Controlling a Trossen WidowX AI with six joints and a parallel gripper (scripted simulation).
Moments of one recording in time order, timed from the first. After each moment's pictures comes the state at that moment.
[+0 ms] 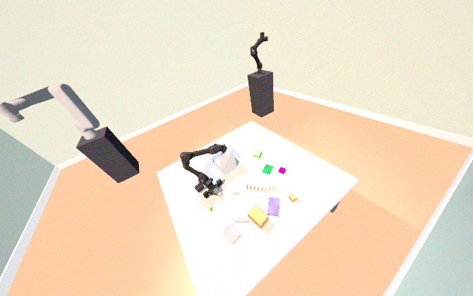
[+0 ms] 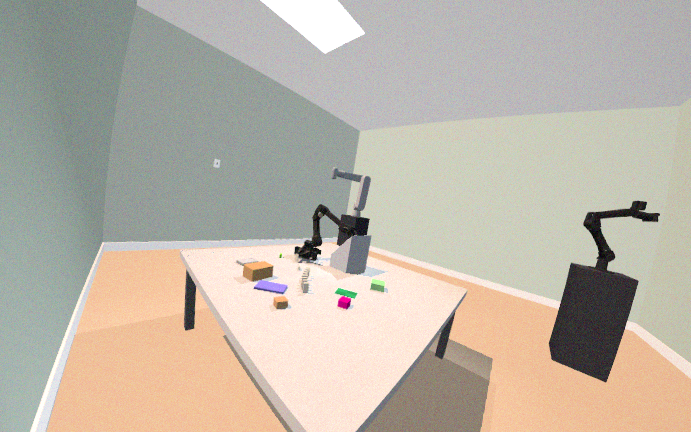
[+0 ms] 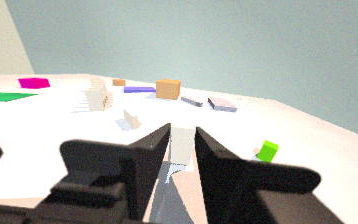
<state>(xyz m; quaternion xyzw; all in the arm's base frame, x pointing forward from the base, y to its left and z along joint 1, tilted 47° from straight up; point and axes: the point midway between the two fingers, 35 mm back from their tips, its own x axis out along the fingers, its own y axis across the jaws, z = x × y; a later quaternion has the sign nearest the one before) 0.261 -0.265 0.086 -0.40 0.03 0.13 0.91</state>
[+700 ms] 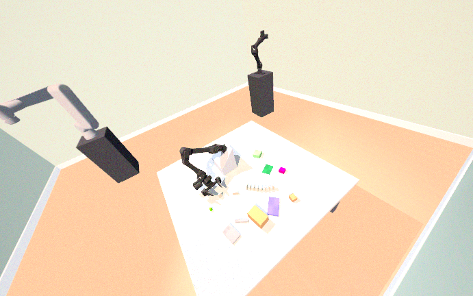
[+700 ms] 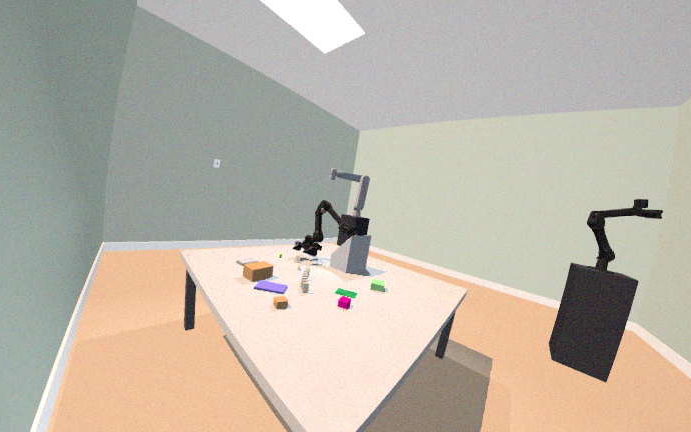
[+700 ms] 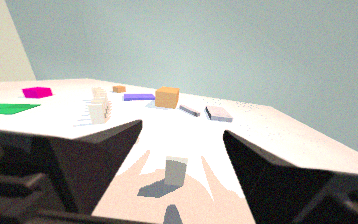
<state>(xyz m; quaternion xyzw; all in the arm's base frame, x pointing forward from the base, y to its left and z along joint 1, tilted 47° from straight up) 0.259 -0.242 0.110 -0.40 0.02 0.13 0.91</state>
